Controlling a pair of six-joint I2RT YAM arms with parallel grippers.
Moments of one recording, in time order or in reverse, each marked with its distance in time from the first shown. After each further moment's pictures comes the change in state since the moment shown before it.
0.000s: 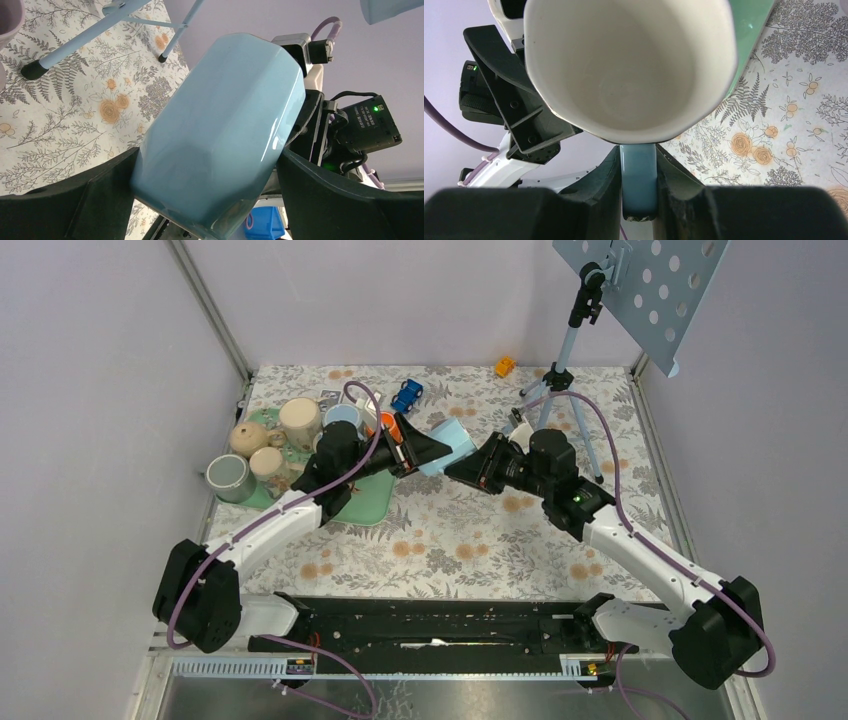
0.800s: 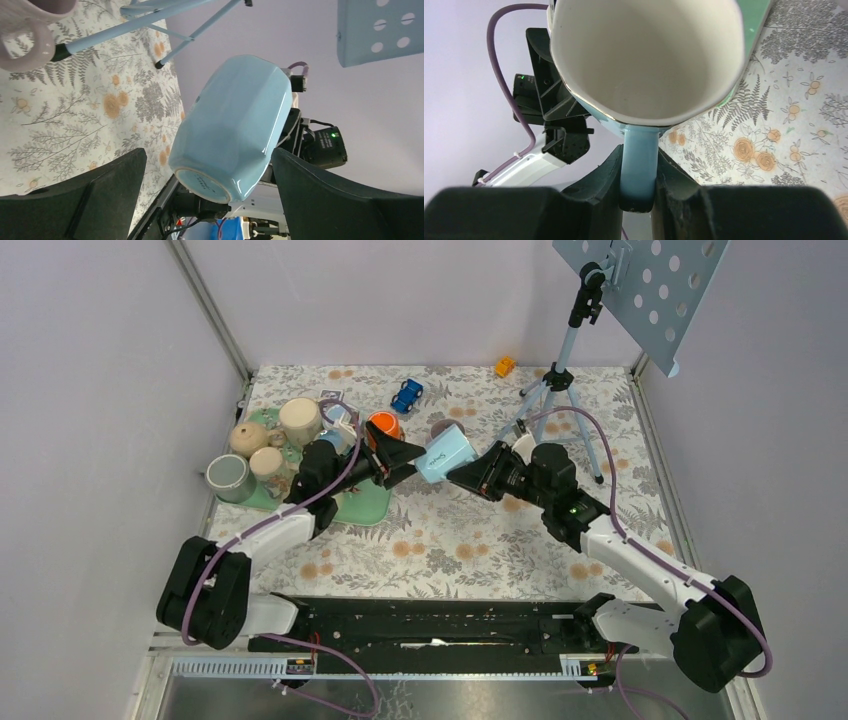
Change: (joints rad) left arm 0.142 0.016 -0.233 0.350 0.090 -0.258; right arm -0.002 -0.016 -0.146 0.195 0.010 0.098
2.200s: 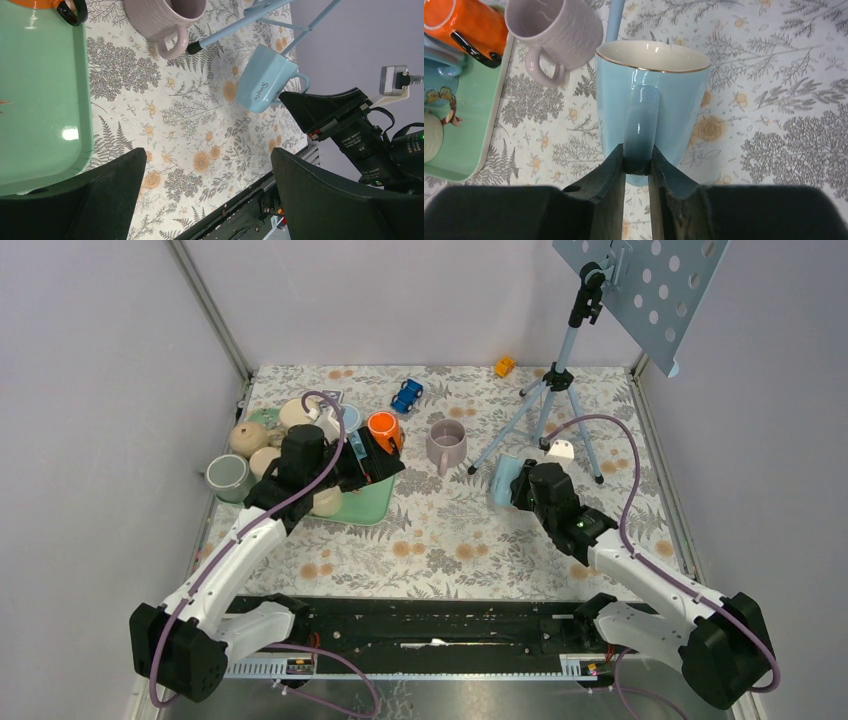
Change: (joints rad) left arm 0.005 -0.264 0.280 -1.001 -0.269 0.601; right arm 0.000 -0.094 -0.080 -0.360 0.730 -0.606
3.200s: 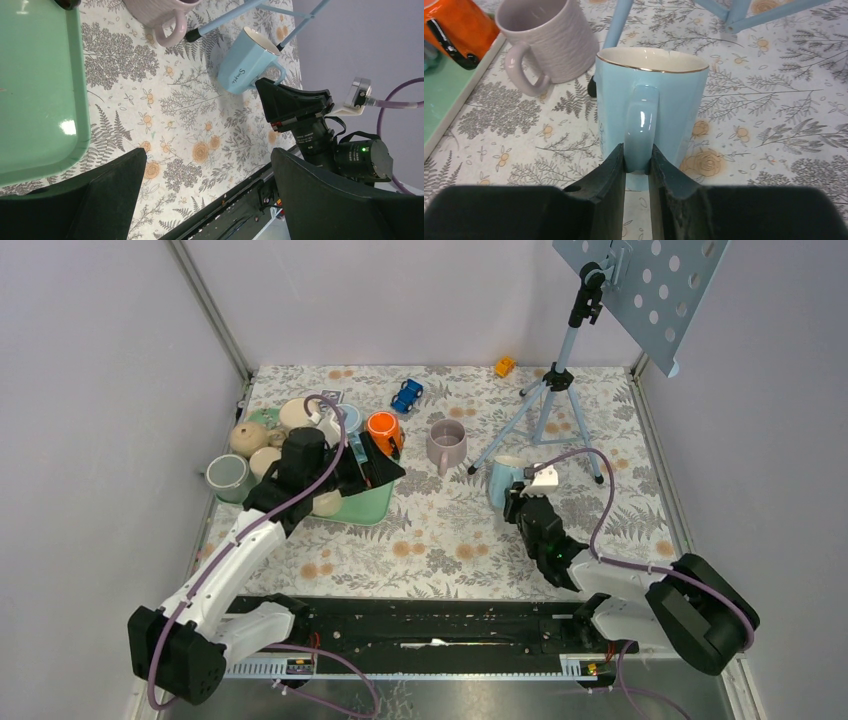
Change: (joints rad) left arm -0.008 -0.014 -0.008 -0.027 0.018 0.005; right arm 0.093 0.159 -0.361 0.784 0.172 -0.248
